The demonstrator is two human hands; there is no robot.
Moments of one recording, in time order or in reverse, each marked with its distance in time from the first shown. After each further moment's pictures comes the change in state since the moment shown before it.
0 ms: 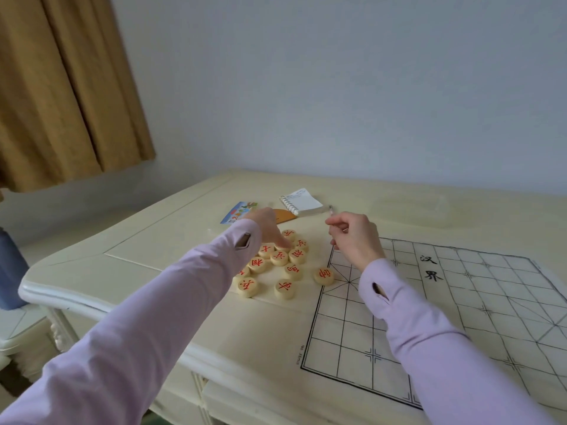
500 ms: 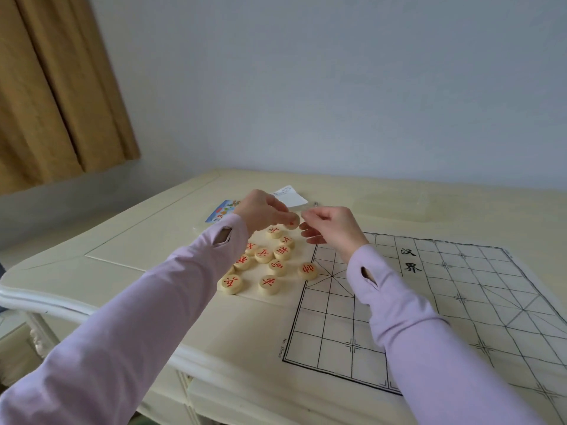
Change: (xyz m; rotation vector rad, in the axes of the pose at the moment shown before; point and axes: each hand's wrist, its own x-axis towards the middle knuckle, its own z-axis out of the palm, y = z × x) left_hand -0.010 0.021 -0.001 -0.596 0.151 0.136; right_hand -0.006 -0.017 -0.011 0.444 -0.197 0.124
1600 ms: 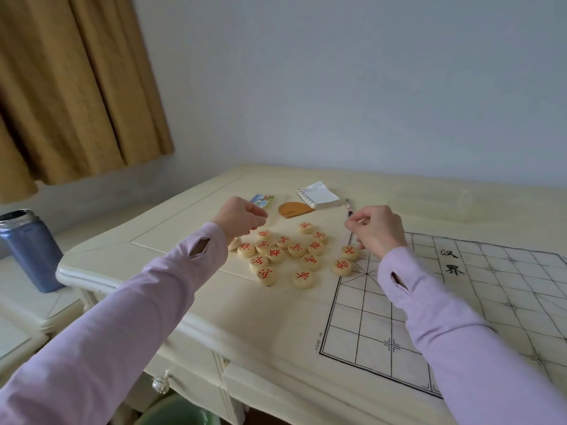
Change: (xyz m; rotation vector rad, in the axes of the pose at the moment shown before) left_hand -0.021 -0.059 -0.053 0.065 0.140 -0.112; right_hand 0.009 0.014 -0.005 -0.494 0.240 -0.012
